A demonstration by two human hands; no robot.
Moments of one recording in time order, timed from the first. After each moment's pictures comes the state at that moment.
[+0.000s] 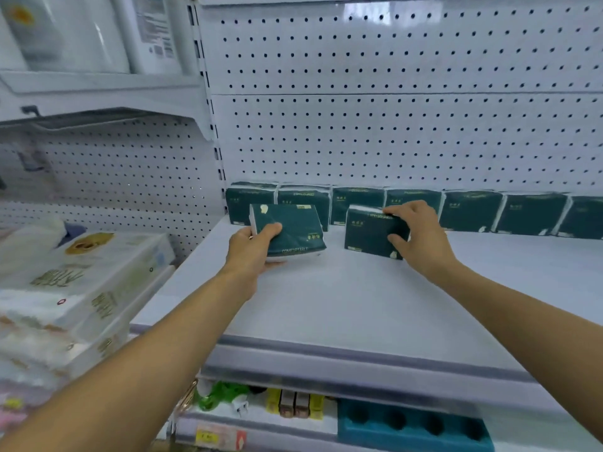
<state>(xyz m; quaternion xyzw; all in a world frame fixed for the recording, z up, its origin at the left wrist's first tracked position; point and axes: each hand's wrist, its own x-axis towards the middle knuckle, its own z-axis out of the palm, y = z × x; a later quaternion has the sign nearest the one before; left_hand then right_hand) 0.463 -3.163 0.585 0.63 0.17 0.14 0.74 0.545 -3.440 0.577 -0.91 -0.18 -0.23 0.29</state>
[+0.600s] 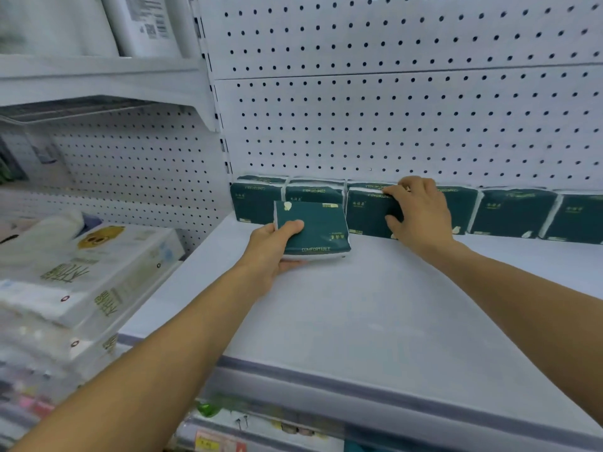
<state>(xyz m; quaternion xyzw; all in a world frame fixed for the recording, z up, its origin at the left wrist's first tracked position) 0.498 -3.178 0.583 0.63 0.18 0.07 0.75 0.628 -3.411 0.575 -0.92 -0.21 -0.30 0.13</state>
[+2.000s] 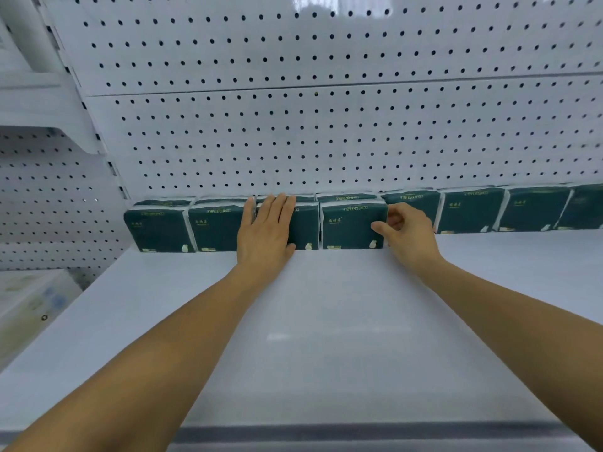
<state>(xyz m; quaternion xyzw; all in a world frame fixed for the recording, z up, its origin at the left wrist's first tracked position) 0.605 -3.275 0.562 0.95 -0.07 0.28 -0.09 0.617 -3.530 0.569 -0.85 -0.03 -0.22 0.48</state>
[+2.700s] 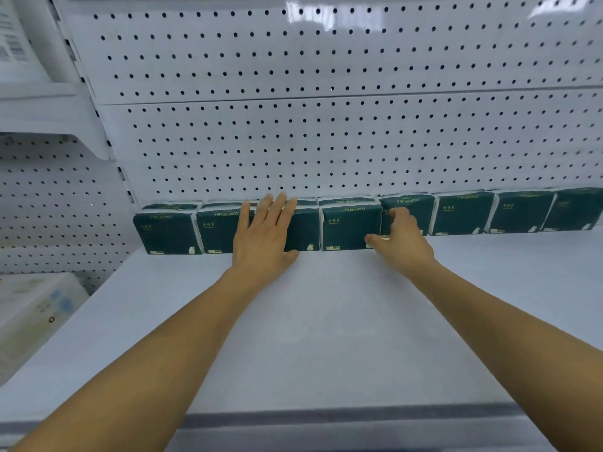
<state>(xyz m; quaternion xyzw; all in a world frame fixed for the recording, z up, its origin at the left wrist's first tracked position) 0.578 -3.265 0.580 0.96 -0.09 0.25 -0.07 0.588 -3.508 0.583 -0.93 0.06 -0.13 0.33</state>
